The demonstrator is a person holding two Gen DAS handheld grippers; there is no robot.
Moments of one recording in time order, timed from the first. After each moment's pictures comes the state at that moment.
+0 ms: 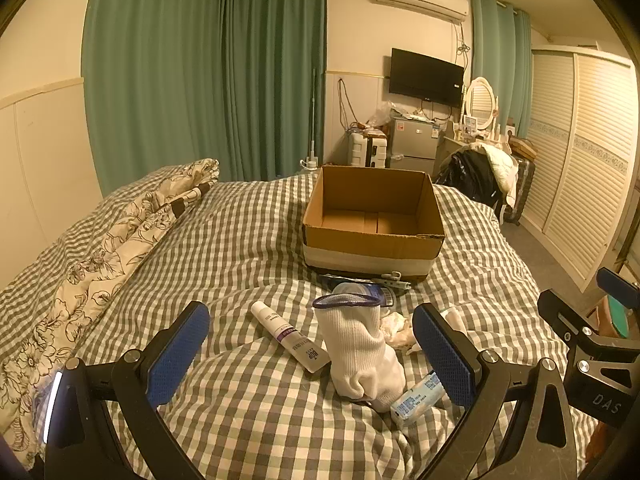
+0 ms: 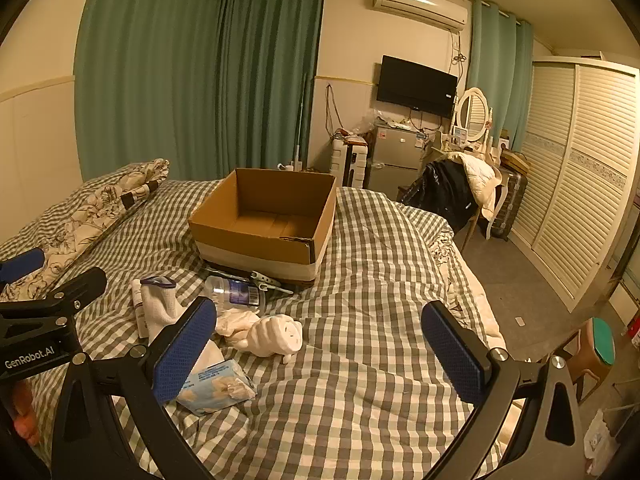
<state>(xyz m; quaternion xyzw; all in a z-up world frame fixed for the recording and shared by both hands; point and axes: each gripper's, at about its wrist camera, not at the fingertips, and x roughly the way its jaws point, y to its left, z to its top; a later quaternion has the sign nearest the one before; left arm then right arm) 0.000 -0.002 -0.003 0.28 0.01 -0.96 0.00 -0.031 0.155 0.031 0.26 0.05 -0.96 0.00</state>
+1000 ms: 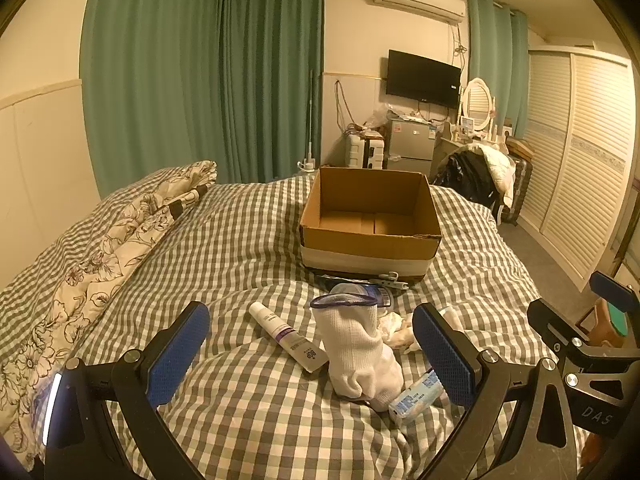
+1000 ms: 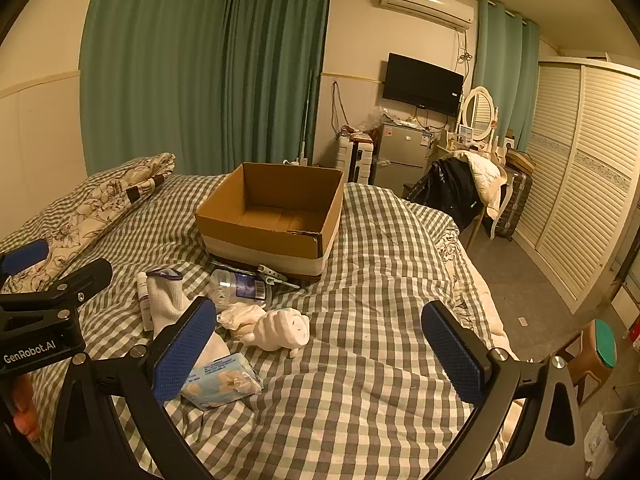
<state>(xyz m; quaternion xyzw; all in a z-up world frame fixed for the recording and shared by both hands) 0.003 -0.002 -0.004 0.28 0.01 -0.96 0.00 -0.031 0.148 0.024 0.26 0.06 -0.96 0.01</state>
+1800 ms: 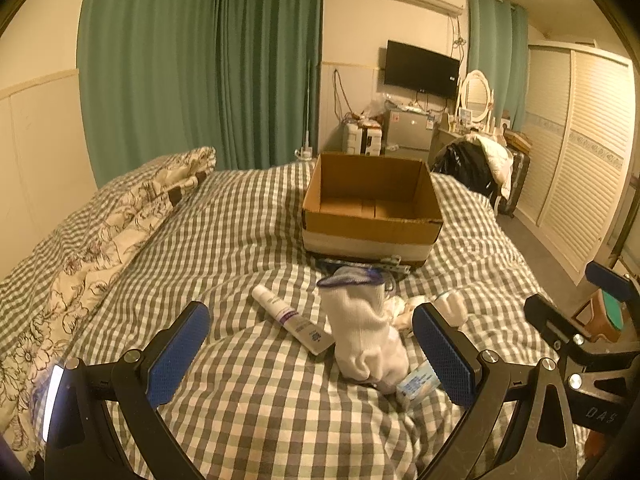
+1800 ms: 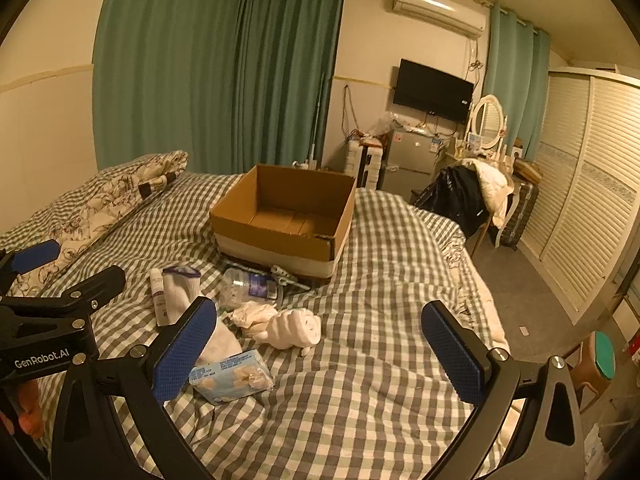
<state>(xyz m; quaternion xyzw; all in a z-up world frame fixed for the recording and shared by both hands) 0.005 -0.013 -0.013 0.30 0.01 -0.95 -0.01 -0.026 0.135 0.025 0.28 0.07 -0.96 0.03</state>
